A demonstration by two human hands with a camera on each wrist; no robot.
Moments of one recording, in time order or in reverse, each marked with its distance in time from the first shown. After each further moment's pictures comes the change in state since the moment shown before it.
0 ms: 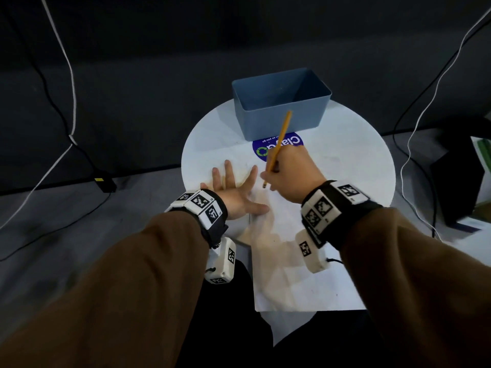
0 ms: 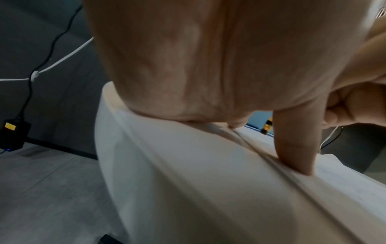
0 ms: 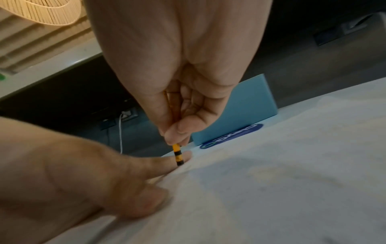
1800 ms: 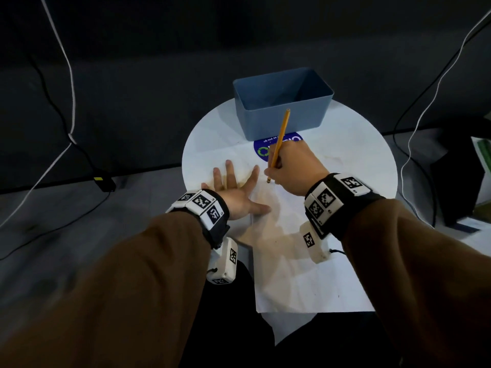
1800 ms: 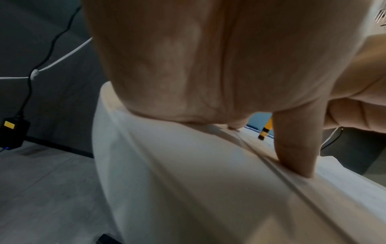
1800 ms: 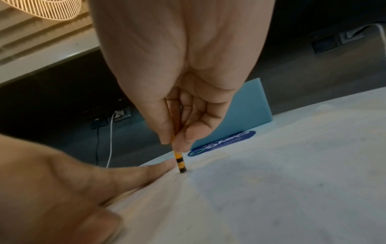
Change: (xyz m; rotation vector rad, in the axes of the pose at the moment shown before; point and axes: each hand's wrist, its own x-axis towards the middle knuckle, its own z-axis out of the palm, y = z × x) left_hand 0.001 0.001 -0.002 0.002 -0.004 -0.004; right_hand 0.016 0.008 -0.001 -0.069 -0.041 0.015
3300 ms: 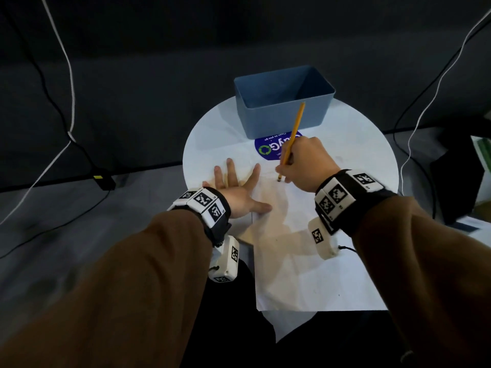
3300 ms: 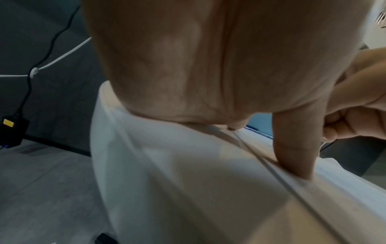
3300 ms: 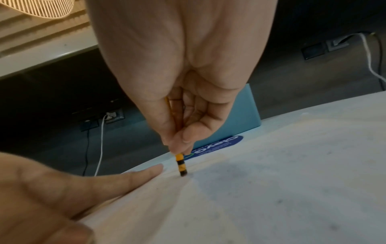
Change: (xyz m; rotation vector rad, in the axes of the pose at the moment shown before) left_hand 0.004 -0.002 0.002 -0.015 0.005 -0.007; right_hand 0.000 0.013 -0.007 0.000 0.030 0.069
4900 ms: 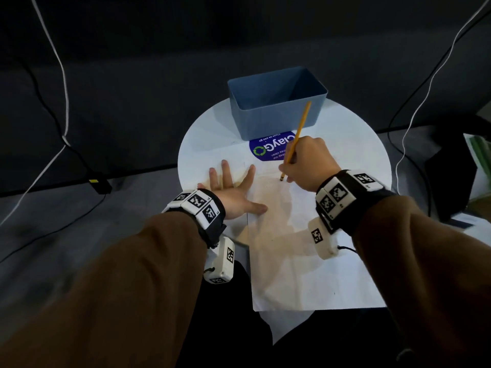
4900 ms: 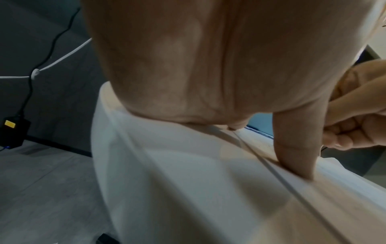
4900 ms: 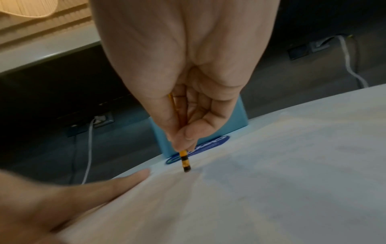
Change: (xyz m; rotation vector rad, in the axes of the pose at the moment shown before) left_hand -0.005 0.002 -0.003 -0.013 -0.015 0.012; right_hand 0.002 0.019 0.000 0.021 0.075 0.086
